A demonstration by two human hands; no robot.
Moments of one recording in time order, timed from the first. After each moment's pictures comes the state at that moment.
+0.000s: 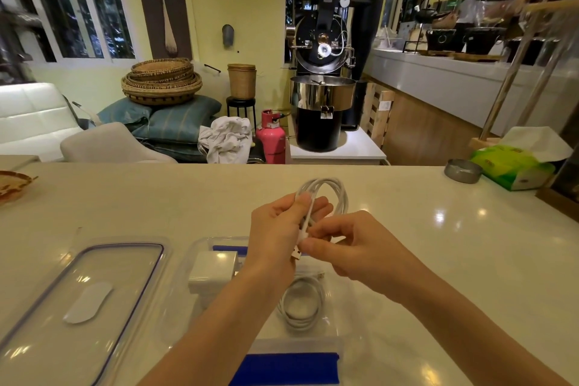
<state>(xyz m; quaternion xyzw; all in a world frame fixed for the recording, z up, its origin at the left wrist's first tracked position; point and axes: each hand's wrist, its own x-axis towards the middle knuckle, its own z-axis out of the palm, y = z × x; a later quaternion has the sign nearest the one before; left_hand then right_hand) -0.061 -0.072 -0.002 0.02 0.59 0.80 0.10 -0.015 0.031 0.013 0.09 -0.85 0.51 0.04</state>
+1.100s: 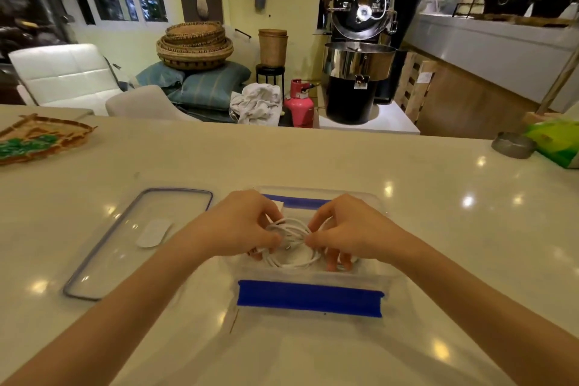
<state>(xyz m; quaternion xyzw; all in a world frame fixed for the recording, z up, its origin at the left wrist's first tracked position) -0.050 -0.187 -0.009 0.17 0.92 0.29 0.18 -0.031 -0.023 -0.019 0.02 -0.91 0.38 -0.17</state>
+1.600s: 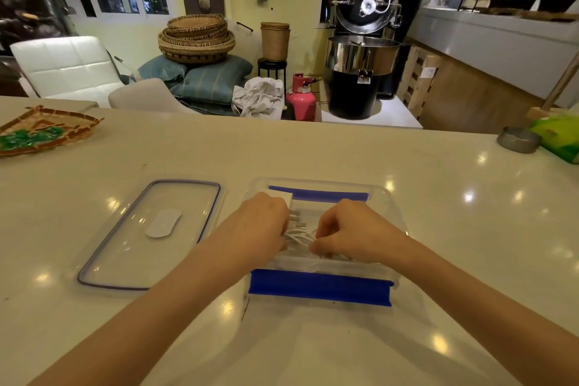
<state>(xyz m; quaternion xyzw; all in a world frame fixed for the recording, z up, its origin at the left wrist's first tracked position) -0.038 -0.178 -0.023 0.20 0.97 0.09 0.07 -0.028 -0.028 -0.036 0.05 -0.95 0.27 -0.12</state>
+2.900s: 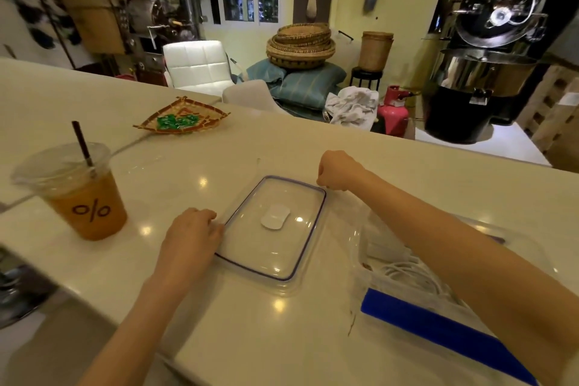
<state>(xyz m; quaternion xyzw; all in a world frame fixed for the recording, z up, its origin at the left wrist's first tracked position) -0.024 -0.375 -0.081 -0.17 0.95 0.21 -0.12 -0.195 -0.182 -0.044 0.17 -0.97 0.14 -0.07</state>
